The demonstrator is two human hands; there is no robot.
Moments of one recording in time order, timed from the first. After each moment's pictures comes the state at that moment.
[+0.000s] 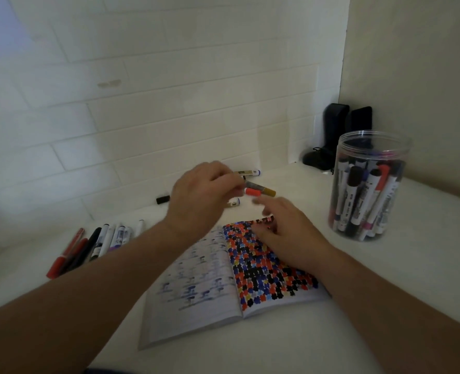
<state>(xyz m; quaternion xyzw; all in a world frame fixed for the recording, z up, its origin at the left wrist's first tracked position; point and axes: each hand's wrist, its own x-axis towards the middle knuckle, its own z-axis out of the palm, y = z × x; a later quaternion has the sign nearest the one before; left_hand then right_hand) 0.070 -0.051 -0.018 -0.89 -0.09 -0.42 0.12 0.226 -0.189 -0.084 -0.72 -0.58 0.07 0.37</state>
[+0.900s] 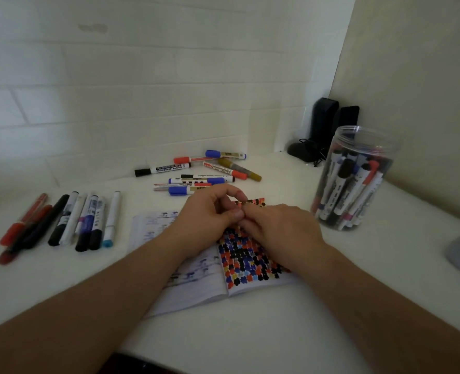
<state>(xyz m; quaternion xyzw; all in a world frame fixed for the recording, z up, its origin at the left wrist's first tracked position) 0.064 -0.088 -0.074 -0.82 -0.21 -0.30 -0.43 0.201 -0.212 -0.071 -0.77 -0.62 -0.14 0.08</state>
